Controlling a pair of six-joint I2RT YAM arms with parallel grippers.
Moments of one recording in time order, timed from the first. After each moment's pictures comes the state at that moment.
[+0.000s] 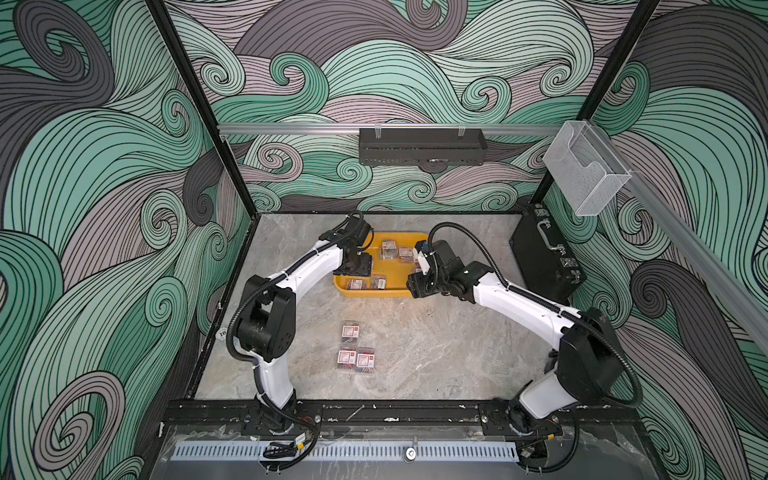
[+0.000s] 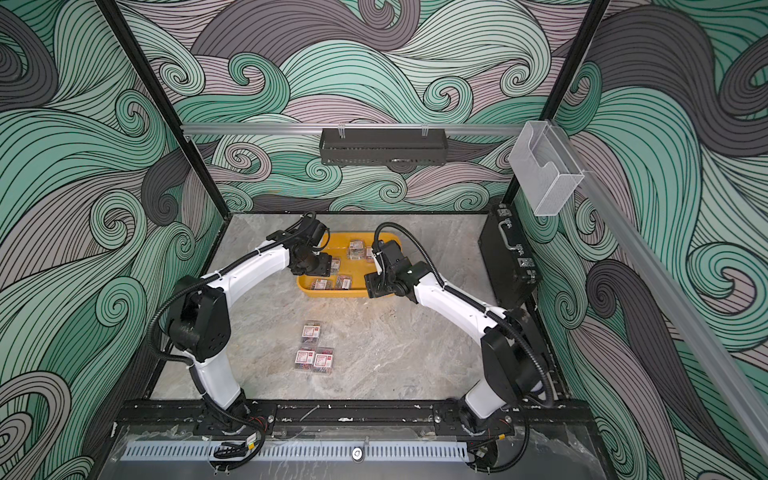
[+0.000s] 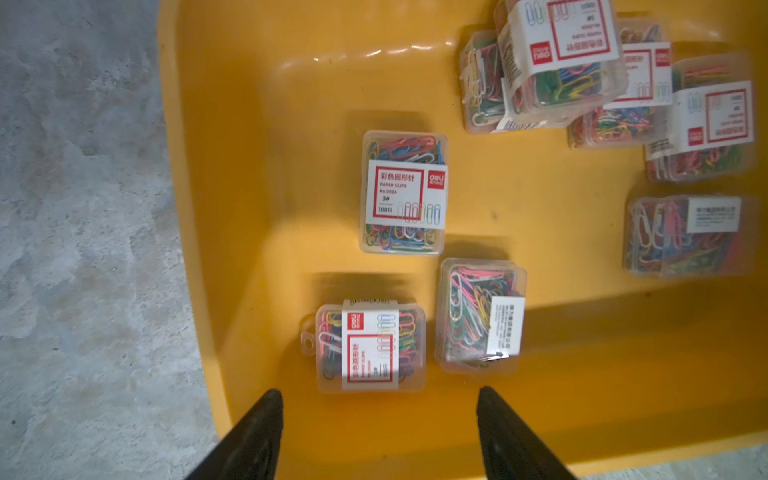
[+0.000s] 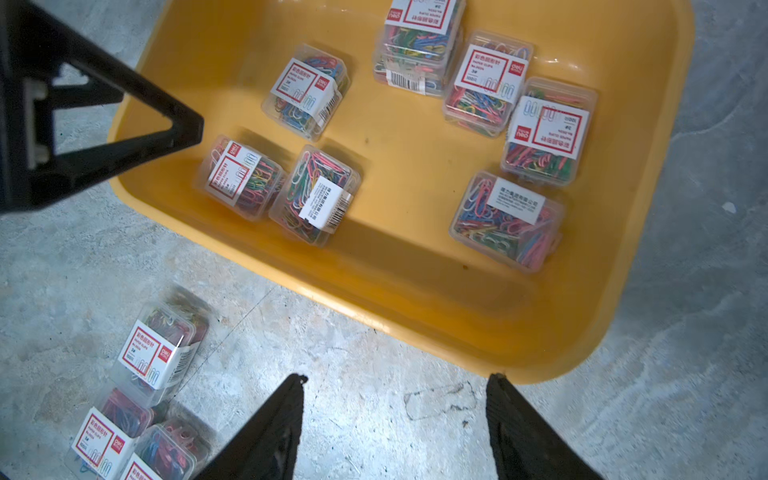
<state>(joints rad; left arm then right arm) -0.43 1.87 1.52 -0.84 -0.10 -0.33 0.65 1.54 1.14 -0.53 0.02 0.27</state>
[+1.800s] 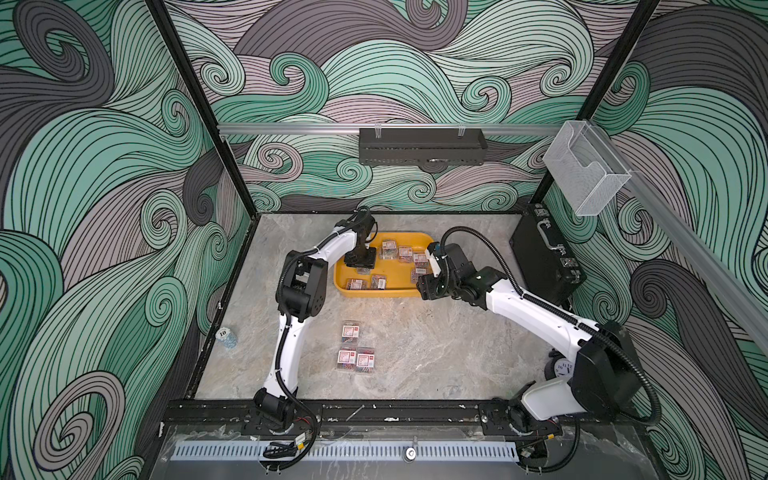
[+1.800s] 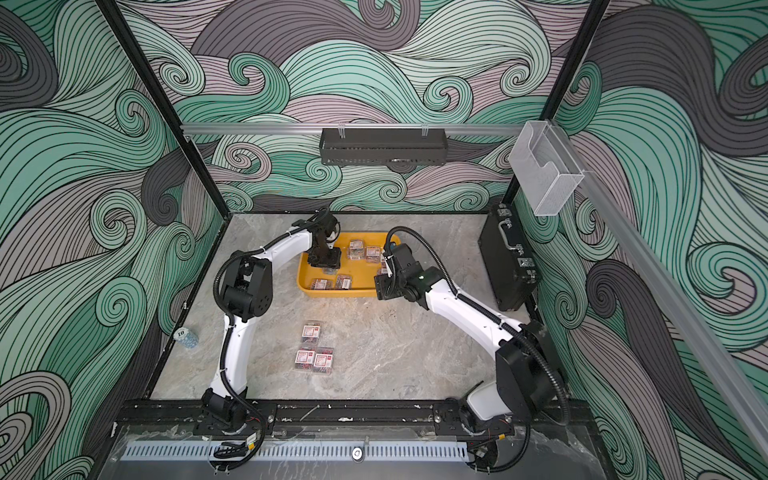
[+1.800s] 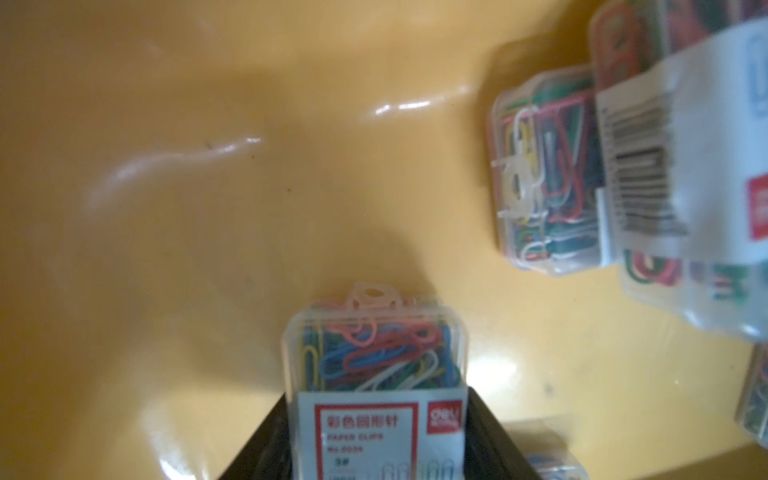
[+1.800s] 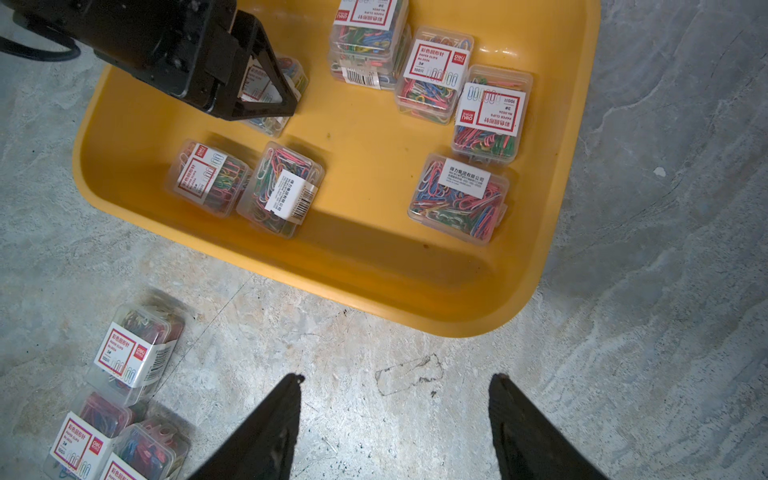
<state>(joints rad) -0.37 2.32 1.93 -0.92 0.02 -0.22 0.62 1.47 1.08 -0.53 0.05 0.29</state>
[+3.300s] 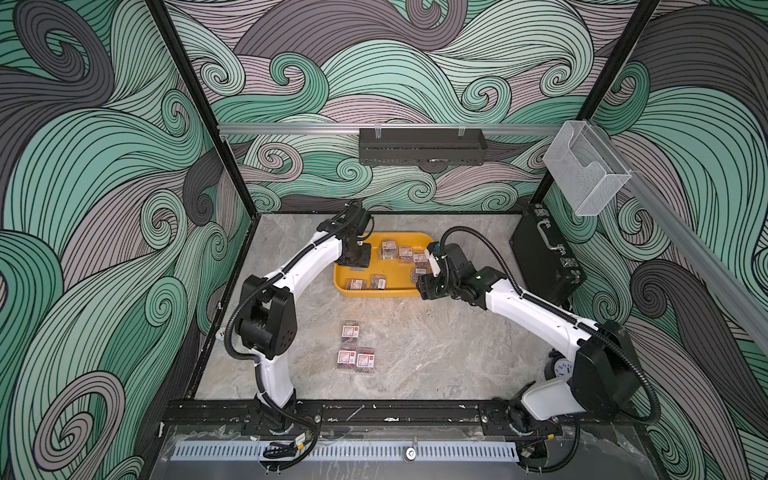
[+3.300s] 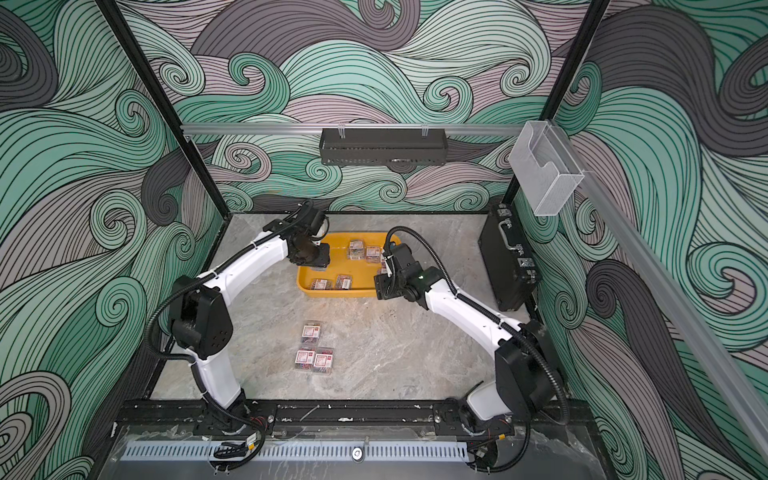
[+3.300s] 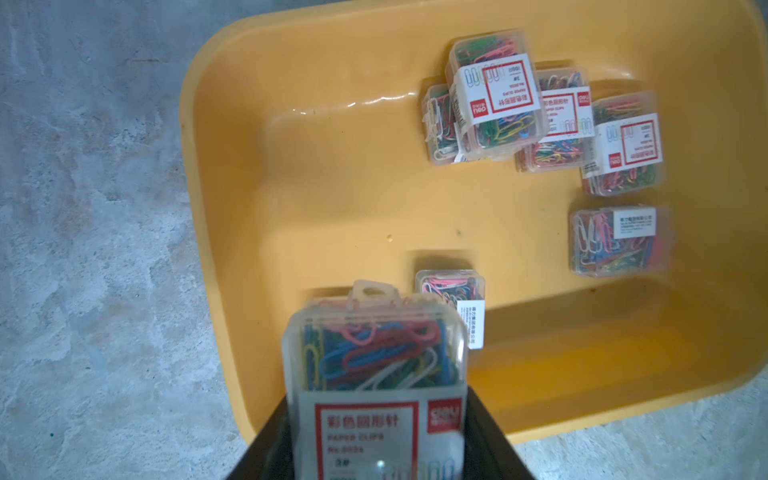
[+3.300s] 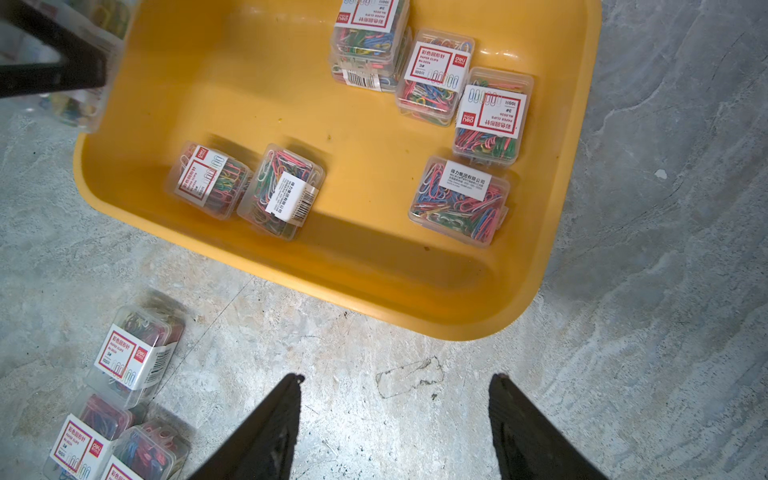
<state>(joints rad) -0.45 1.82 1.61 -0.93 -0.09 -0.31 0.62 1.48 1.08 -0.52 0.04 0.29</state>
